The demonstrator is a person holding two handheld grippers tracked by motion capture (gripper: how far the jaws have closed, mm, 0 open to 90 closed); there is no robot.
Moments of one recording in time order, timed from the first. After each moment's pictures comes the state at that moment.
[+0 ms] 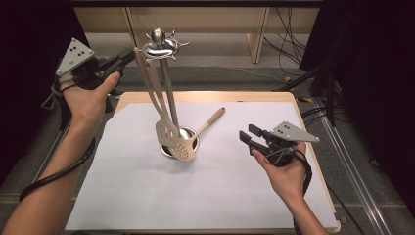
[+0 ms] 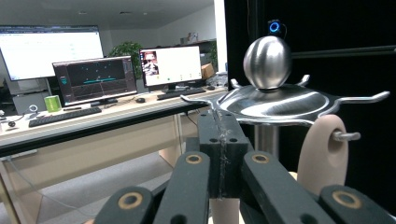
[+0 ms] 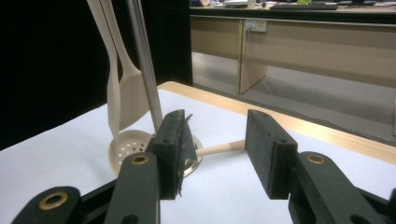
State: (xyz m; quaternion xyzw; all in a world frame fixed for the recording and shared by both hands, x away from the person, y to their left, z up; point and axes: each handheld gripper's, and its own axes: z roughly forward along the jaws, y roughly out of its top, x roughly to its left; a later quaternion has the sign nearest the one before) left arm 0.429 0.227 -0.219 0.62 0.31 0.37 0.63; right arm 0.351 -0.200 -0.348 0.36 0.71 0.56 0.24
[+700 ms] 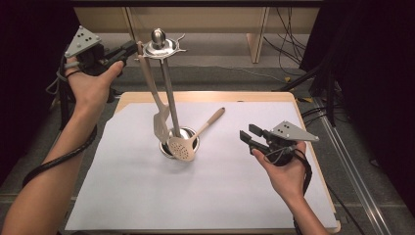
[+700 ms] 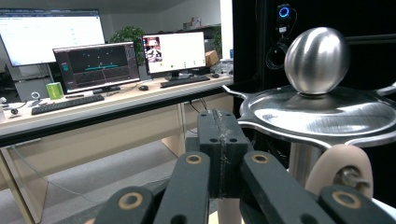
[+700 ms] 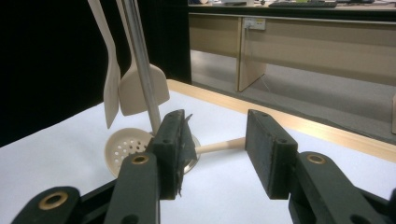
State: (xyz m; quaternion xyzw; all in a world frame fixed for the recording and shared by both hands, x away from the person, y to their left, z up) left arm 0.458 0.225 -0.210 0.63 0.33 0.36 0.61; right arm 0.353 -0.201 -0.349 0.37 0.71 0.55 0.23
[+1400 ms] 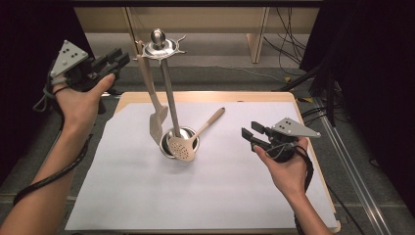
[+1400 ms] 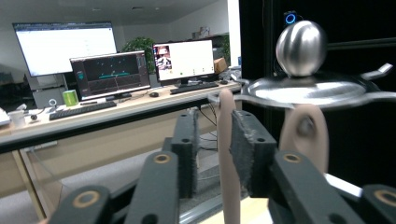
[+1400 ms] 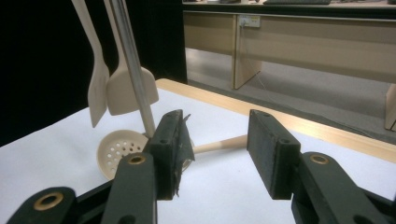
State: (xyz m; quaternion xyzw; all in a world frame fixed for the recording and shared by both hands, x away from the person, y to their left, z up) left arm 0.417 0.247 -0.228 0.61 0.33 0.39 0.61; right arm 0.361 -0.205 -0.345 0.37 0.71 0.55 0.24
